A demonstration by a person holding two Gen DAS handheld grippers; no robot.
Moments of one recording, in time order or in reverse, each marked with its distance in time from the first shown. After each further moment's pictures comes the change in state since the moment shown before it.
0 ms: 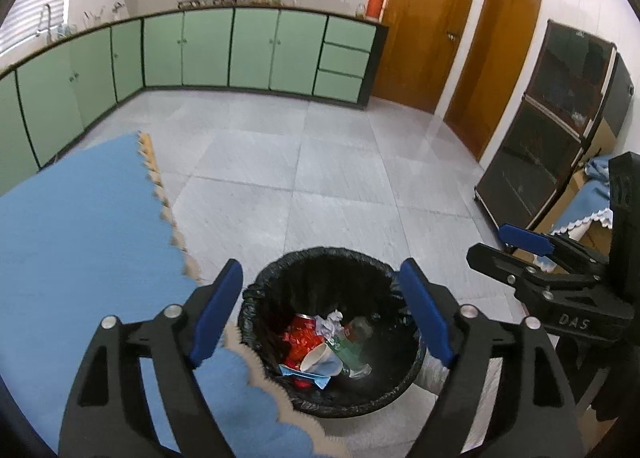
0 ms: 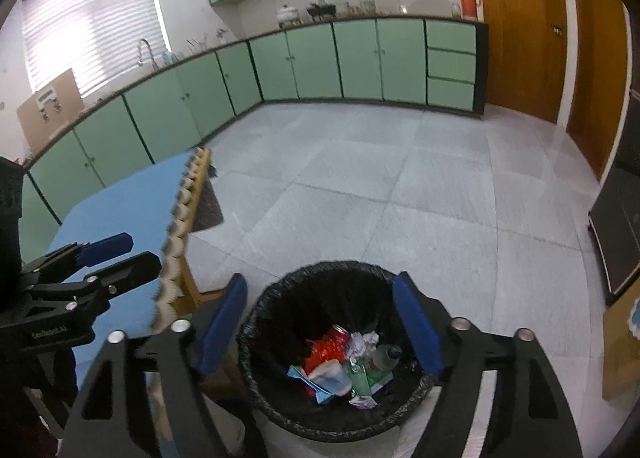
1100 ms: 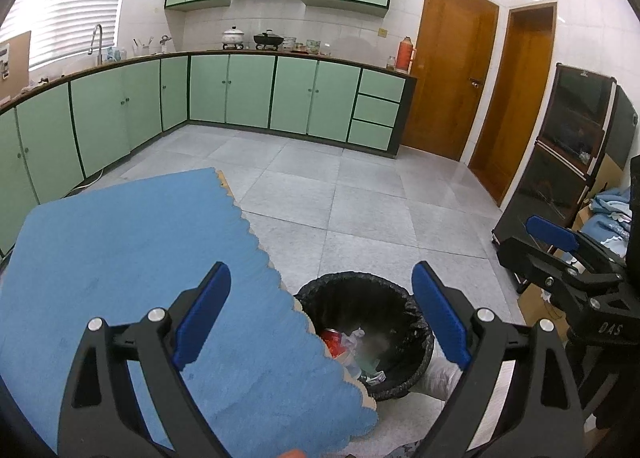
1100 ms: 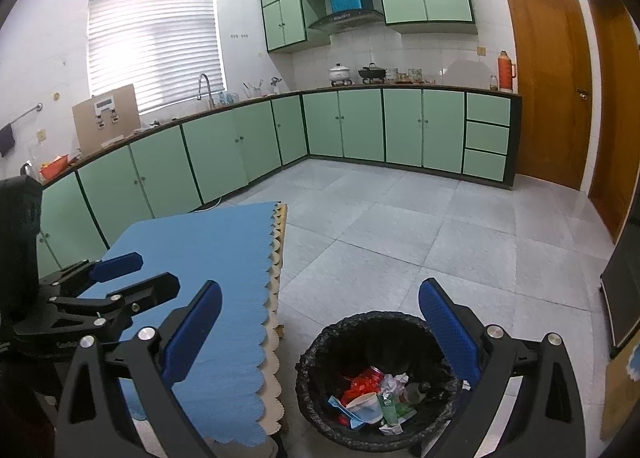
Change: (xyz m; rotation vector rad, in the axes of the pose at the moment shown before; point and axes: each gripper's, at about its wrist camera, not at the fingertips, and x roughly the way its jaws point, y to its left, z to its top) left arm -0.125 0.012 -0.018 -0.055 -0.161 0.109; right arm -0.101 0.083 -0.006 -0.114 -0.198 0.095
